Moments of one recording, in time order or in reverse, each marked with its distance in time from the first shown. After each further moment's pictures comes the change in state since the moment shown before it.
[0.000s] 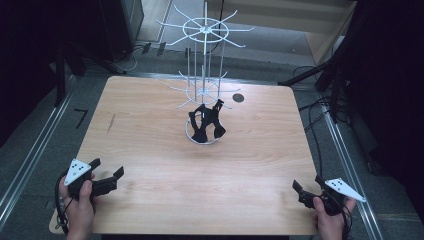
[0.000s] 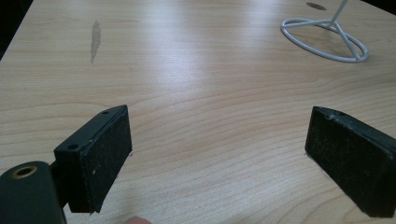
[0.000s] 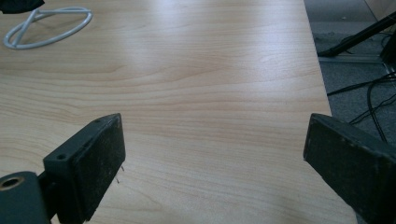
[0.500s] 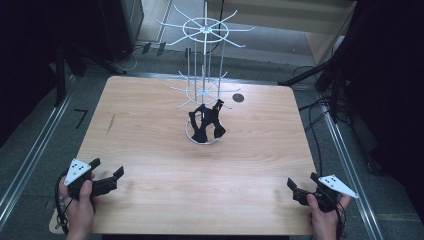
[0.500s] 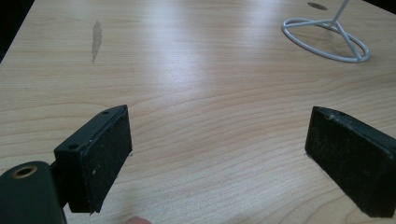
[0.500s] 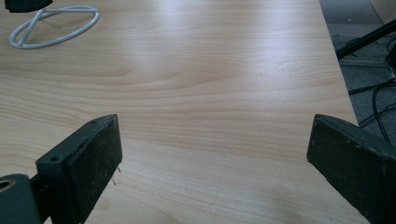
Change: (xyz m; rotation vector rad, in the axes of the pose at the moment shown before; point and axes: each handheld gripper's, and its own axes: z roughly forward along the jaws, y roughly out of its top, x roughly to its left) left arm 0.000 0.000 0.000 0.001 0.002 0.001; right arm 0.012 0.005 0.010 0.005 0.006 -0.022
